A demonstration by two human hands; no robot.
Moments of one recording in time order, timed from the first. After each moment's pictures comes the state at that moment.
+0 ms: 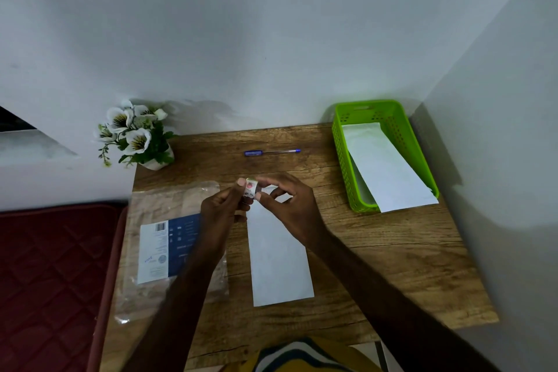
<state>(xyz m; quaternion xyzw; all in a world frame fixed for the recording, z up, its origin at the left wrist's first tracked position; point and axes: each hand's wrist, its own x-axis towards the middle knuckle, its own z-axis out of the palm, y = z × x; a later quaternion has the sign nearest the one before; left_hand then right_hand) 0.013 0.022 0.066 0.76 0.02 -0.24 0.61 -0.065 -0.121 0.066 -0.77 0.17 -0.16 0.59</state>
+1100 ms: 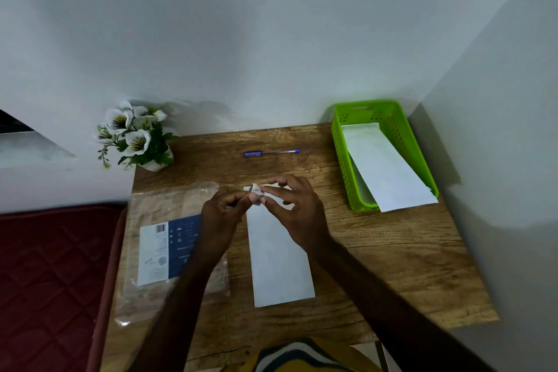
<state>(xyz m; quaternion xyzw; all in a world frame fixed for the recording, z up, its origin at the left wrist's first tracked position) 0.012 0.030 0.070 0.82 -0.12 -0.19 0.53 -0.074 -0.123 0.053 -0.87 0.16 -0.21 0.43</state>
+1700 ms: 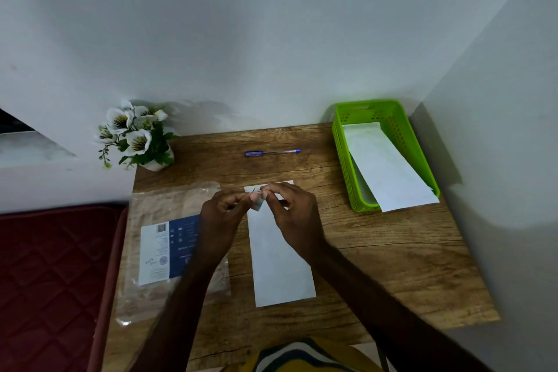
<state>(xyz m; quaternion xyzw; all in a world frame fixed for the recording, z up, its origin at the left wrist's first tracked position) 0.008 0.033 0.077 0.81 -0.13 -0.19 0.53 -0.072 -0.107 0.064 -0.84 0.18 -0.24 0.45</state>
